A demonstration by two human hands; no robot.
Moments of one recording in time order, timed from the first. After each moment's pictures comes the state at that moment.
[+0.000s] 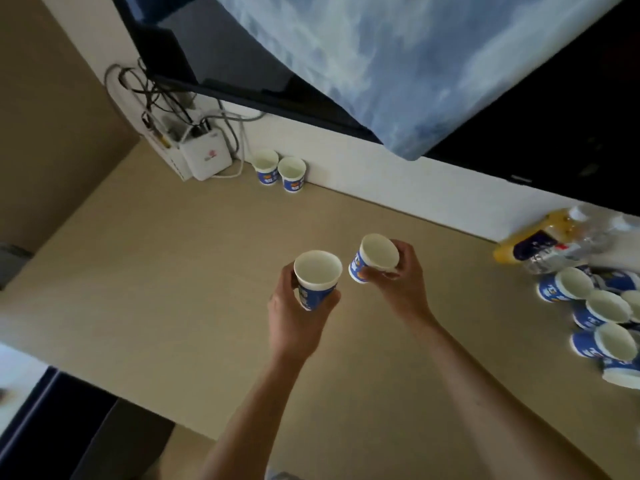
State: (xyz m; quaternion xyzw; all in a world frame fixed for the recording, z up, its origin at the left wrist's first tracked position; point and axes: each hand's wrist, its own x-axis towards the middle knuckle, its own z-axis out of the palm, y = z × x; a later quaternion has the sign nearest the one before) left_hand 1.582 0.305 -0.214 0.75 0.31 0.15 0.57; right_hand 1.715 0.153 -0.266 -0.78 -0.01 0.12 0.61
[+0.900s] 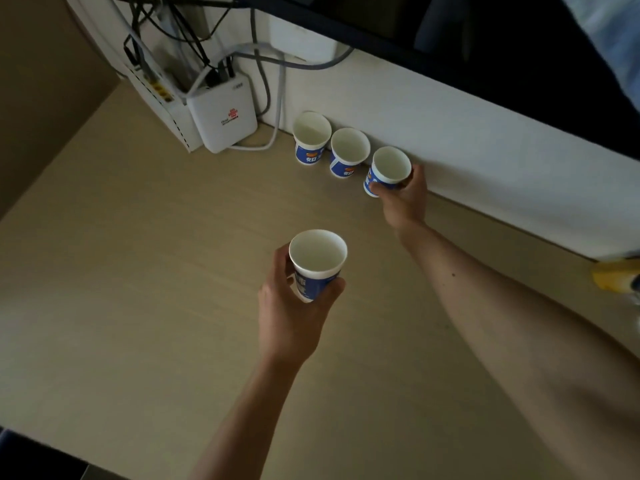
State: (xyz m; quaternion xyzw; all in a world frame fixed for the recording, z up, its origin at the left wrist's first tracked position) left_hand 1.632 0.456 -0.287 0.72 0.32 0.14 0.60; right_hand 1.887 0.356 -0.376 -0.83 0.02 0.03 0.55
